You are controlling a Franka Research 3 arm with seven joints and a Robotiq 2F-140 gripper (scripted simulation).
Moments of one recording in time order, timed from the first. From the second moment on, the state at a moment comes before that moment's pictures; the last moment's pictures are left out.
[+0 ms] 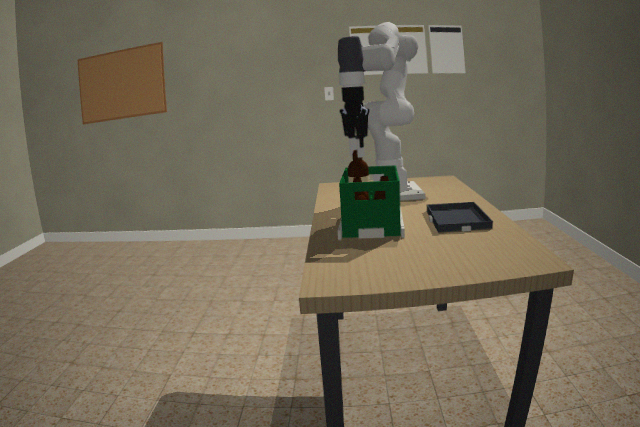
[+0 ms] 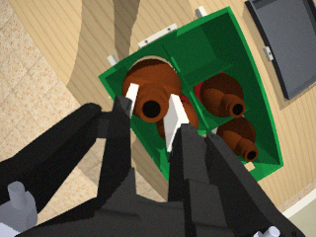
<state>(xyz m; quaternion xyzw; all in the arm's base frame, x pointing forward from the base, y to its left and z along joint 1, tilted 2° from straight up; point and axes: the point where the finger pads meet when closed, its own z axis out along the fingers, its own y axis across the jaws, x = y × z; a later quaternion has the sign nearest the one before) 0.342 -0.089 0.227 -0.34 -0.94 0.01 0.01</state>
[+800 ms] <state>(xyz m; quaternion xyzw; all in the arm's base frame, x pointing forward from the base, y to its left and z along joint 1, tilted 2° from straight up) 0.344 -0.089 0.241 -0.34 -0.94 0.01 0.01</state>
